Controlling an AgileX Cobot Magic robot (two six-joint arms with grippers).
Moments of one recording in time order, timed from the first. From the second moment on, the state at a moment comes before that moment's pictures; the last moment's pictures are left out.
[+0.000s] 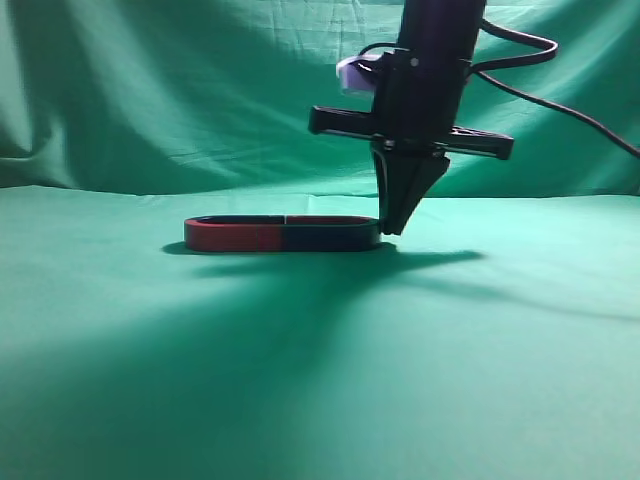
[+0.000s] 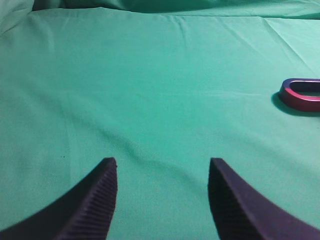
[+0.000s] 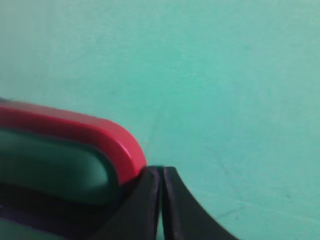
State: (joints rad) left arm -0.01 -0.01 0.02 0.01 0.35 -0.03; right arm 0.46 2.15 -1.64 0.12 0.91 0.13
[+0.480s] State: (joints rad) left arm -0.01 -0.01 0.02 0.01 0.35 -0.03; right arm 0.47 2.14 -1.79 0.08 1.06 0.14
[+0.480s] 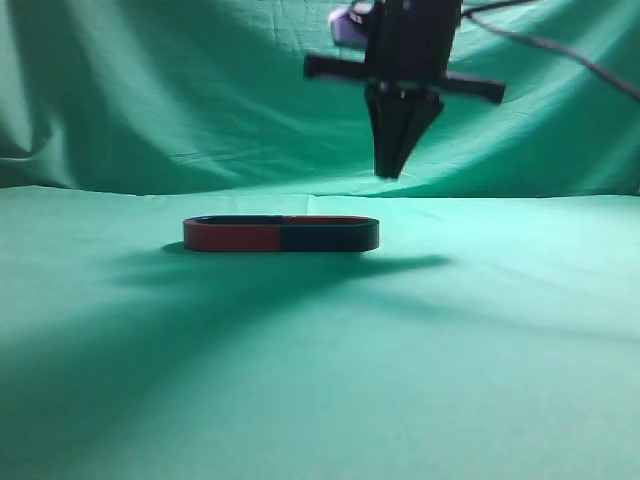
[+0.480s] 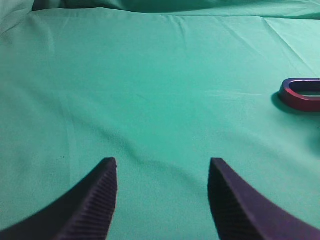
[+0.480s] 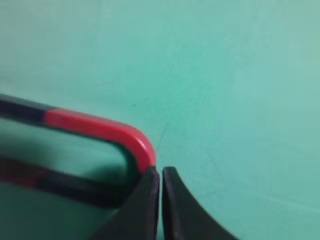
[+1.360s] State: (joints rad) left arm -0.01 -0.01 0.02 0.01 0.35 -0.03; right arm 0.56 1.50 -1.87 0.04 1.26 0.15
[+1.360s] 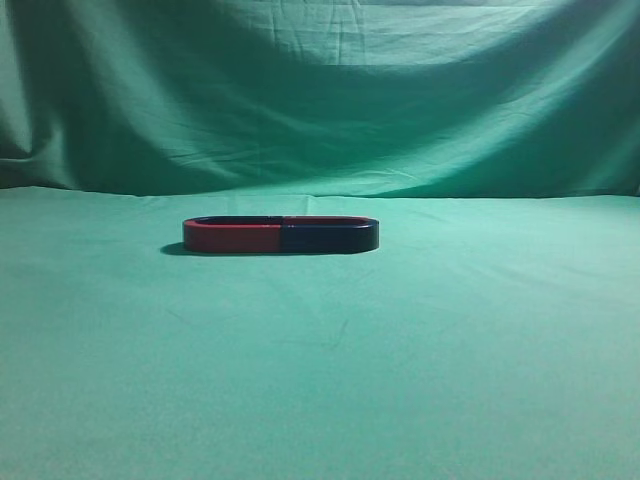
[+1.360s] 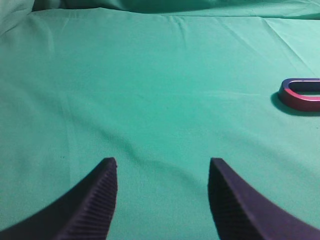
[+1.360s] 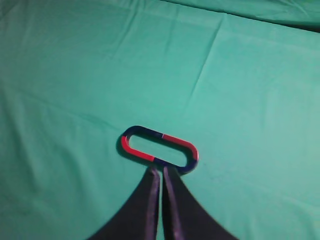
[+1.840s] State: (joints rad) left arm -0.01 -0.01 0.02 0.01 0.35 -0.03; right arm 0.57 0.99 -1.32 -0.02 1.07 0.15
